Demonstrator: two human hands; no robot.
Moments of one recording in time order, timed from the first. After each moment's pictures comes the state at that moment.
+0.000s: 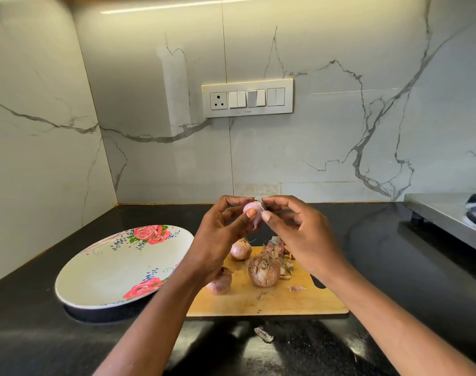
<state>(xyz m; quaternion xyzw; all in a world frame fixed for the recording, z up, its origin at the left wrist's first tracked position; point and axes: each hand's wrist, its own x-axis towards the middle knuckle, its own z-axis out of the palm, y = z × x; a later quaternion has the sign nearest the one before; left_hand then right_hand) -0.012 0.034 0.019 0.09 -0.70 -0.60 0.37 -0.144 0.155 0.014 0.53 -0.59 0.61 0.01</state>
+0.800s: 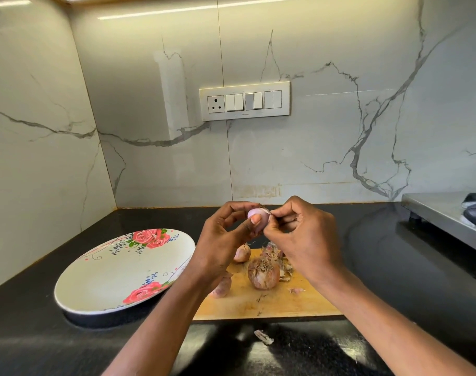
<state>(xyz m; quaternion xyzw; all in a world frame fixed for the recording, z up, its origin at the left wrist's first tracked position) -0.016 0.041 0.016 0.10 -0.70 -0.60 0.38 -0.136 0.154 0.014 0.50 -0.60 0.59 0.21</state>
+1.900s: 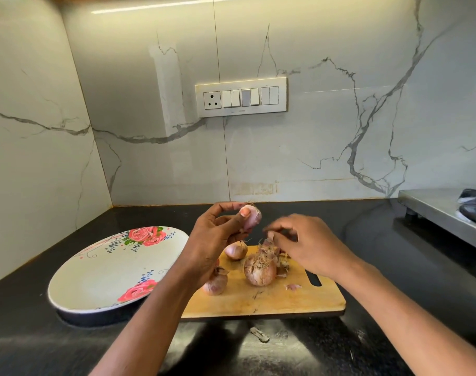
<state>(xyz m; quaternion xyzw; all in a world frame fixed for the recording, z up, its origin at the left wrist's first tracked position) -0.011 0.036 0.021 0.15 -0.67 -0.64 0.34 -0.170 0.165 0.010 0.56 -0.73 0.38 0.02</state>
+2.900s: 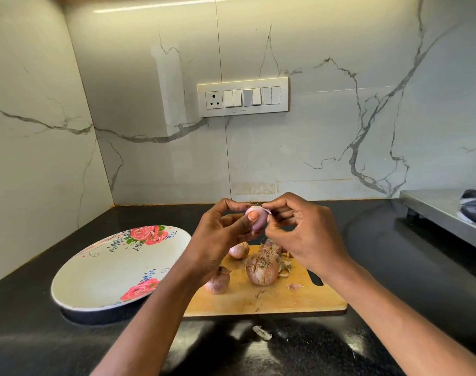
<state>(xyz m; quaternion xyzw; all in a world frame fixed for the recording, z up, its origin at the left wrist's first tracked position) -0.006 0.041 0.027 0.10 -0.70 -0.63 0.32 -0.147 0.159 0.017 0.55 -0.60 0.57 0.12</state>
